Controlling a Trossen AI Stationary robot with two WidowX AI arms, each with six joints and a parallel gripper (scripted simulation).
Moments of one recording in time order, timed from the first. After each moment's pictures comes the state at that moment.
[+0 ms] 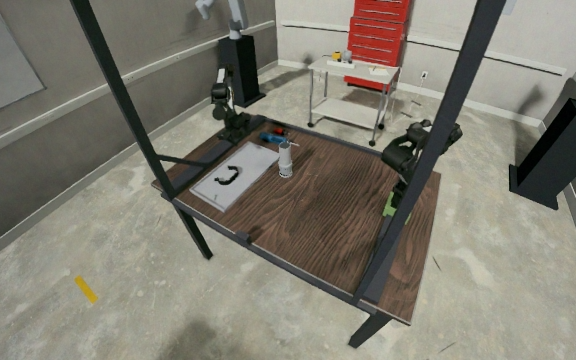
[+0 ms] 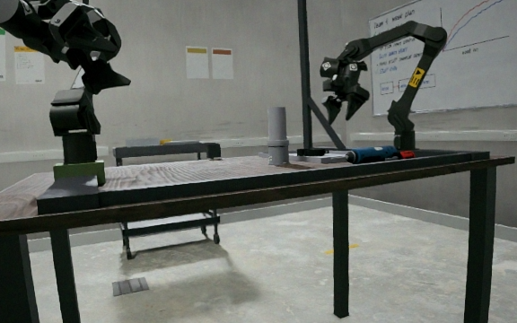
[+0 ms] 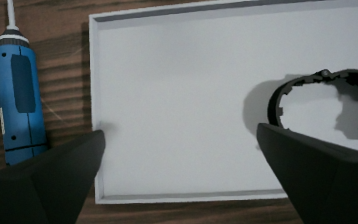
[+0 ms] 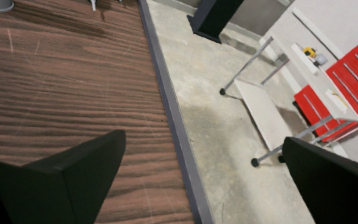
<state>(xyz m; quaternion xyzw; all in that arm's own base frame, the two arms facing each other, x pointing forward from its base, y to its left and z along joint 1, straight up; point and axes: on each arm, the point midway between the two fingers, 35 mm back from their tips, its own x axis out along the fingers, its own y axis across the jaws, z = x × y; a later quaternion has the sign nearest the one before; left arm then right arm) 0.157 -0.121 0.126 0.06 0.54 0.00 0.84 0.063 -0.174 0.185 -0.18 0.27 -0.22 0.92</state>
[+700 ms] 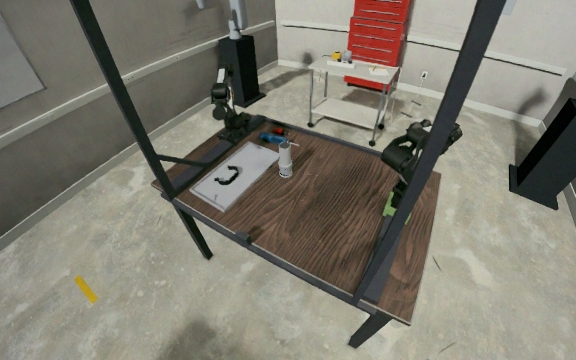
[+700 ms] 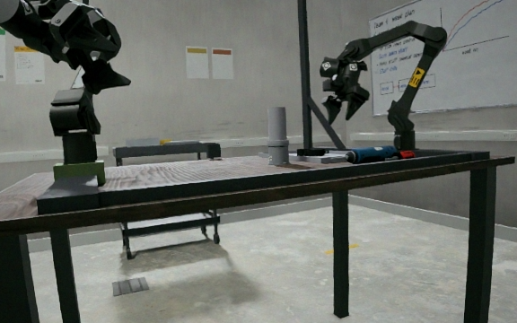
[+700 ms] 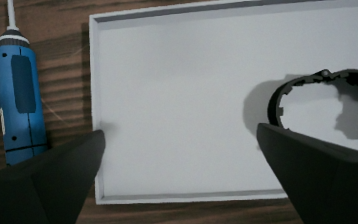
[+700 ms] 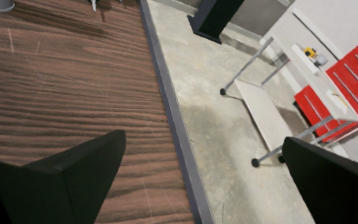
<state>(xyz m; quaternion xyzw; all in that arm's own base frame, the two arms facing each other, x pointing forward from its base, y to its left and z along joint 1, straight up) 0.158 -0.121 0.126 0.06 0.54 0.00 0.84 0.064 -0.174 0.185 -0.18 0.27 -0.22 0.92</state>
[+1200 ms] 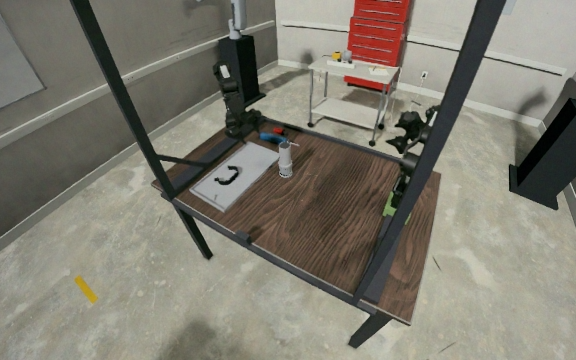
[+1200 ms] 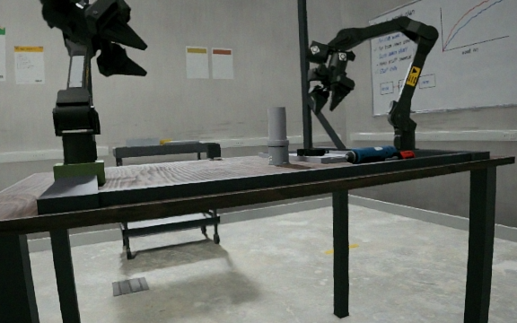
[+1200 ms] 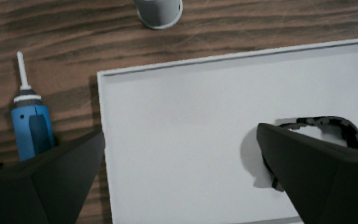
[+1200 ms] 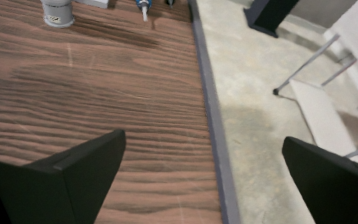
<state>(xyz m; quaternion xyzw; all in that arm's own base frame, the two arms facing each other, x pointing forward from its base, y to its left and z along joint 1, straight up) 0.217 -0.120 0.157 0.06 0.54 -0.03 0.84 0.106 -0.166 0.204 -0.13 0.31 -0.11 0.94</state>
